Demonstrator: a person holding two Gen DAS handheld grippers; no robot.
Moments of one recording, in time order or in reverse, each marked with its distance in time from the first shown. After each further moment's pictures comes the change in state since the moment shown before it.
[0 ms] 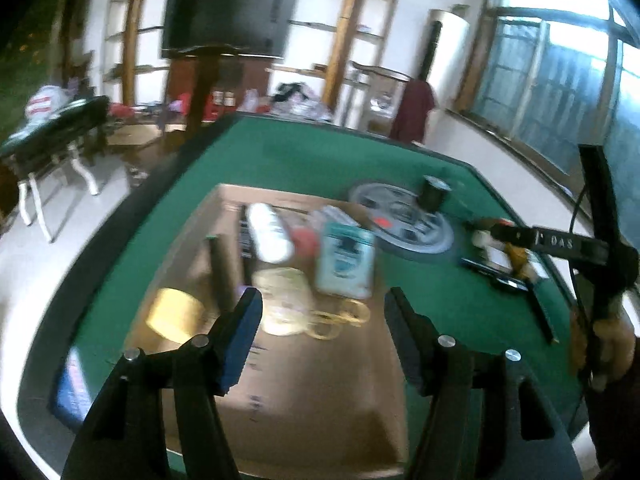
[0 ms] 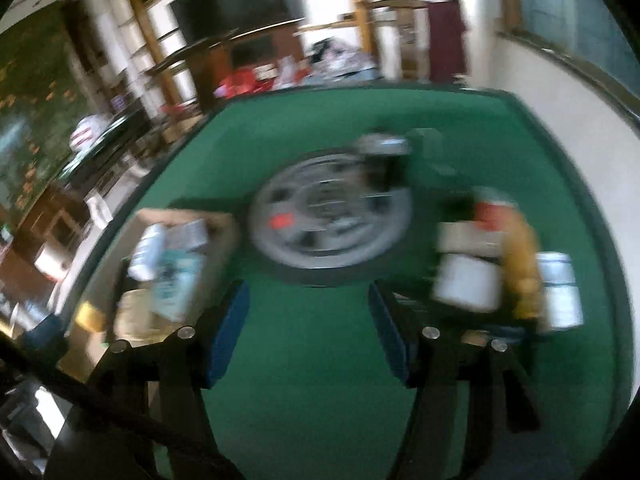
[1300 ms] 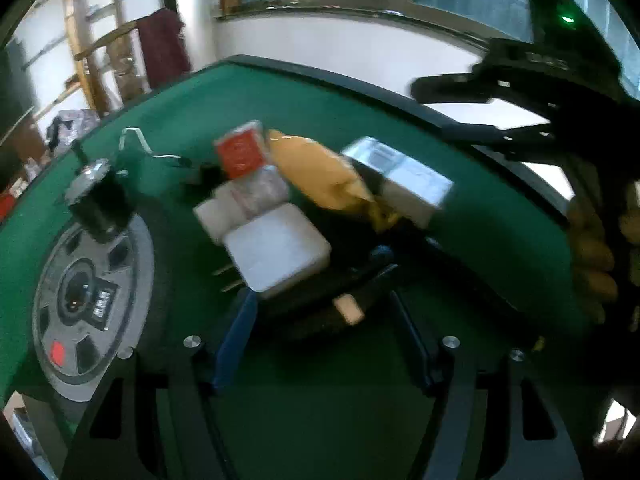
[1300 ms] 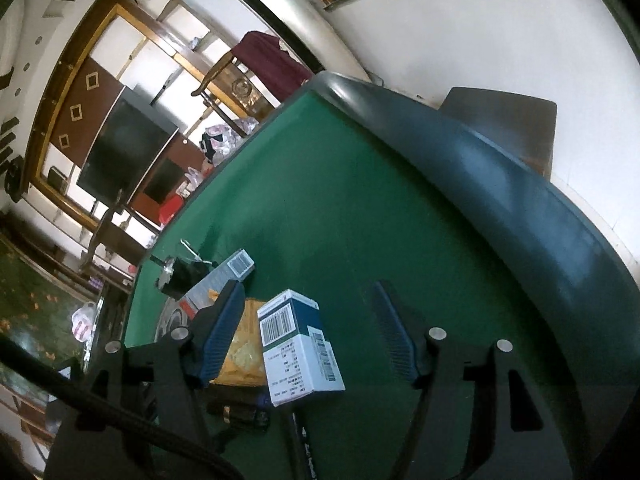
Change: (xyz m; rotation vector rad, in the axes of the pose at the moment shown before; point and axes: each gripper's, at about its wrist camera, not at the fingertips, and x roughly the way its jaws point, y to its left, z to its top) left arm 0.193 -0.279 0.010 0.690 0.322 -0.404; right arm -0.010 -0.243 -0.022 0.621 -0.186 0.045
